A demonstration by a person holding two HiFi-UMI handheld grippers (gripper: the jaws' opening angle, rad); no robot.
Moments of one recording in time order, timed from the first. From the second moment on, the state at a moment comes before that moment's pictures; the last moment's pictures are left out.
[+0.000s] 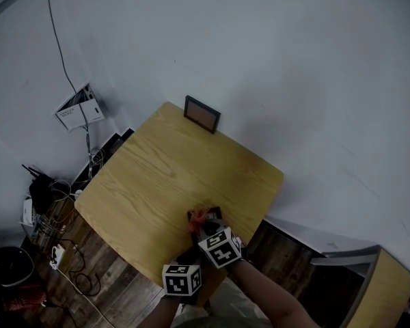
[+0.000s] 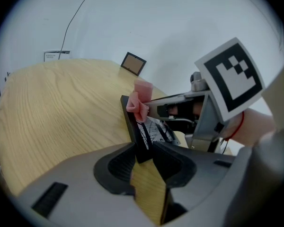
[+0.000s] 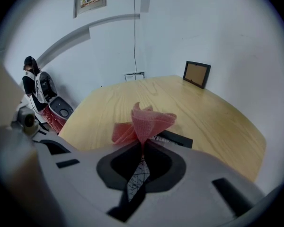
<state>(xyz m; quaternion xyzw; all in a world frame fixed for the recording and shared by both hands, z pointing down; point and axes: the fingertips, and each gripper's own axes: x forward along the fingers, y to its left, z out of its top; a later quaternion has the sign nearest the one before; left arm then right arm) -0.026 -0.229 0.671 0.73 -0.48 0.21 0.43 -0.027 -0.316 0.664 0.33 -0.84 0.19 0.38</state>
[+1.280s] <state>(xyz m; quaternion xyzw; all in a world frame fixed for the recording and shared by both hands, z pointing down) -0.026 -0.229 0.671 0.74 -0.49 0.21 0.42 0.025 -0.321 0.668 0.38 -0.79 0.18 0.44</state>
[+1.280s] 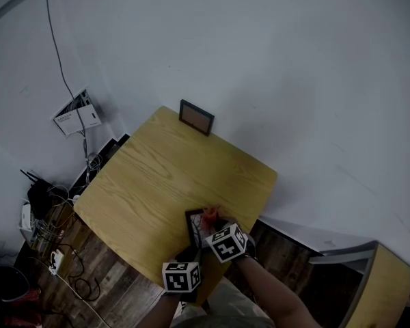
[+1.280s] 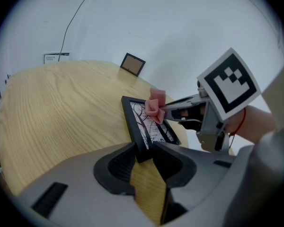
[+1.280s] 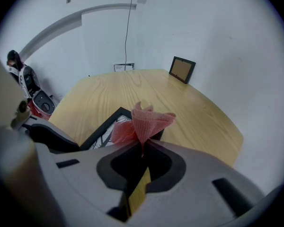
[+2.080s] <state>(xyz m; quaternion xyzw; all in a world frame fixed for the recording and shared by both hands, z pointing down) -0.027 -0.229 0.670 0.74 -0.49 0.20 0.42 0.002 -0.277 0.632 0.36 -0.85 0.22 0.33</state>
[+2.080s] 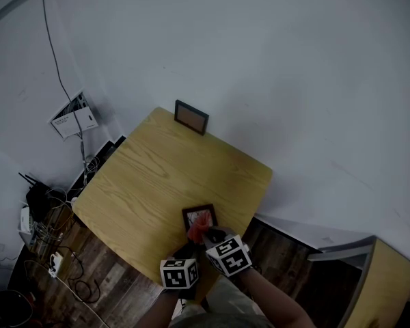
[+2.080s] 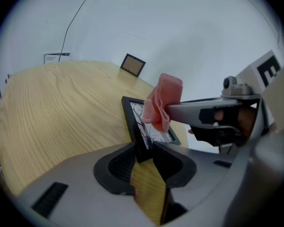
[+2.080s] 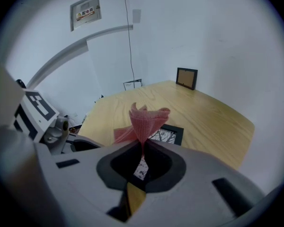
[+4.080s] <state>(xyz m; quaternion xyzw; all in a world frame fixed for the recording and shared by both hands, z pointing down) -0.032 -0.231 0.665 0.73 -0.51 0.21 0.40 0.044 -0.256 0.645 0.42 -0.80 0.22 0.37</state>
